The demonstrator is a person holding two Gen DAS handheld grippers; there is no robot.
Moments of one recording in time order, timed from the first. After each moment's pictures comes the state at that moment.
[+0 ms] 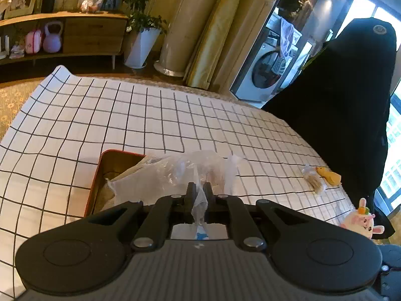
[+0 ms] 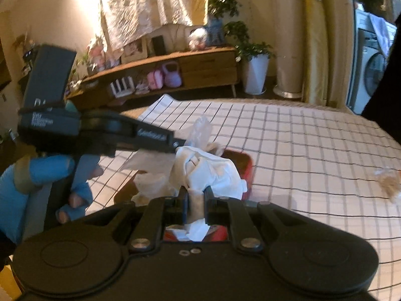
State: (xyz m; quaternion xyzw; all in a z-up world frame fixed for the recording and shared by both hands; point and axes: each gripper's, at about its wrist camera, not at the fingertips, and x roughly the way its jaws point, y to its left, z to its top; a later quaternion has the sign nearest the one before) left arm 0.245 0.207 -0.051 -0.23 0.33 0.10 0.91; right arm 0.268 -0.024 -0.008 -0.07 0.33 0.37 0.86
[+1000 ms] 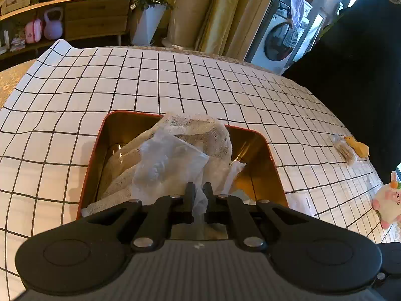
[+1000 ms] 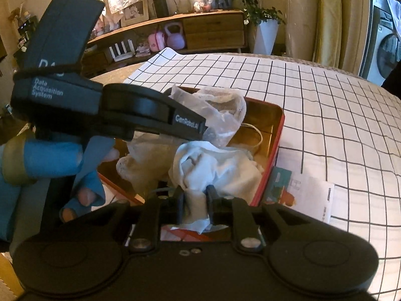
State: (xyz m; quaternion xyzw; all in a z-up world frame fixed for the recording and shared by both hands) left arm 0.264 0.215 -0.109 -0.20 0.39 0.11 0.89; right arm 0.266 0.016 -0.064 -0.10 0.39 0.37 0.84
